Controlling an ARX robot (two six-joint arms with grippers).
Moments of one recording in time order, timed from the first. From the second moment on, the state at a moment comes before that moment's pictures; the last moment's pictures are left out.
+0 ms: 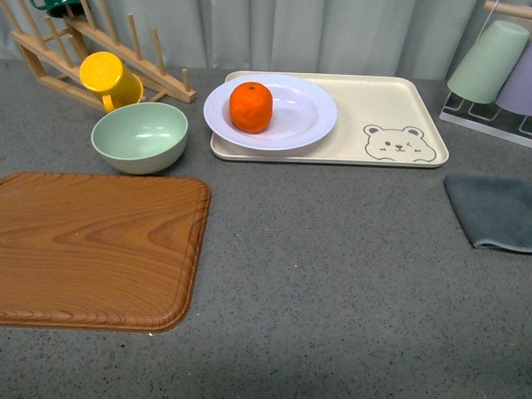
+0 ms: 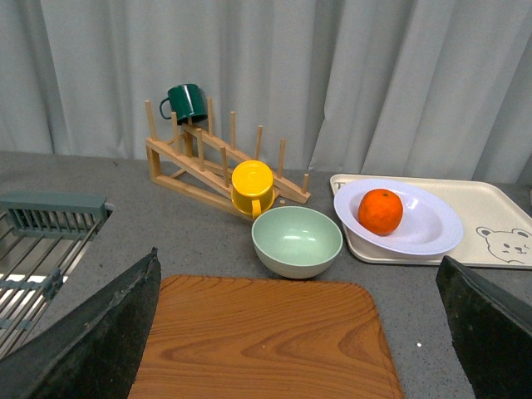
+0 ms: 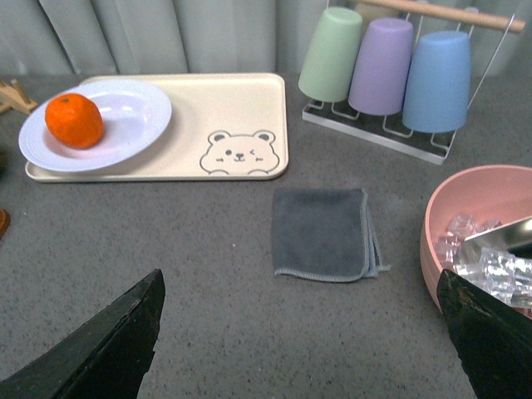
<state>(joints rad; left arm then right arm) 0.00 0.00 0.02 0.00 0.00 0.00 -0.01 0.62 0.01 0.51 0.00 -0.01</state>
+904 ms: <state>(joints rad) 0.00 0.00 0.02 0.00 0.00 0.00 0.00 0.20 0.01 0.20 0.00 -0.01</state>
